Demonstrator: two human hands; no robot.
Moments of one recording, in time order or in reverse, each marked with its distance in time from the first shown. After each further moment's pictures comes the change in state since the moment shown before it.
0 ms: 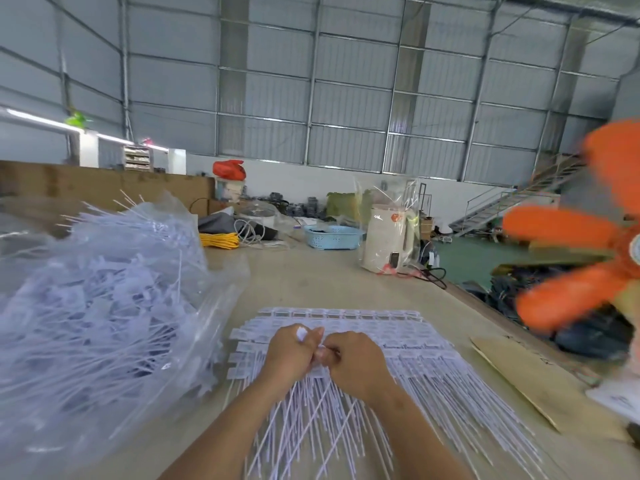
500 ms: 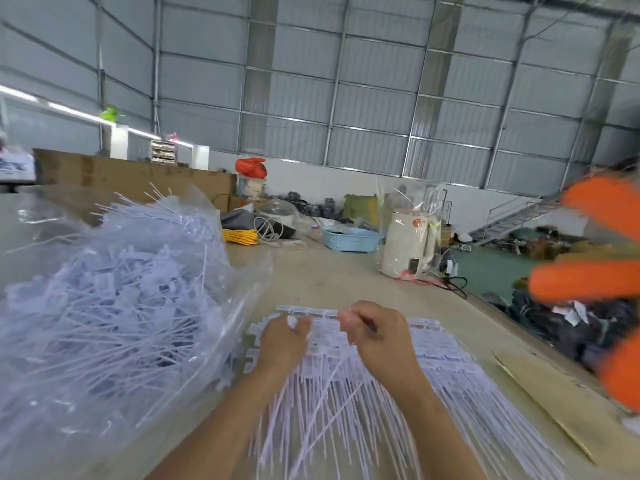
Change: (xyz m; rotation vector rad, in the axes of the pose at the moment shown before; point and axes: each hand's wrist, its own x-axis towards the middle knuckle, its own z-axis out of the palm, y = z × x) left_hand 0.014 -0.006 -0.026 0.075 0.199 -0.073; right_hand 0.001 -0.030 -0.037 0.521 0.352 -0.184
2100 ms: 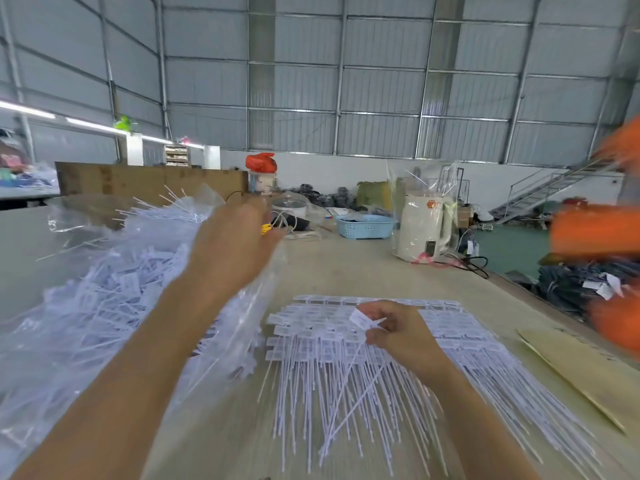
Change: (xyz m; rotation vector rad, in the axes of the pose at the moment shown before) left_hand -0.024 0.116 -0.124 0.766 0.274 0.581; right_hand -0.009 0.029 -0.005 0.290 -0.194 0.420
